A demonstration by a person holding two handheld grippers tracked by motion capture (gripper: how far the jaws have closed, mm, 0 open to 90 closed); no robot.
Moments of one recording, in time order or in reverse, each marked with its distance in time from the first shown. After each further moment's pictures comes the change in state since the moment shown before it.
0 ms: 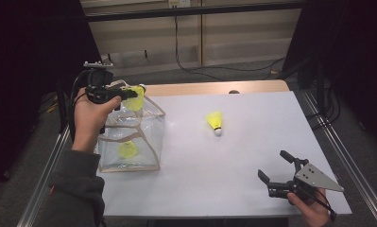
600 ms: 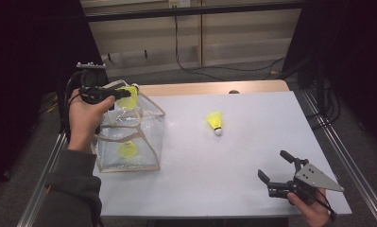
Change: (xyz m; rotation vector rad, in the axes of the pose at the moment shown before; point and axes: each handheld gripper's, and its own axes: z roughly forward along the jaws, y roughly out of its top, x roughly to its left) left arm 0.016 -0.004 -0.005 -0.010 0.049 -0.036; right arm 0.000 0.000 0.000 0.000 0.000 0.000
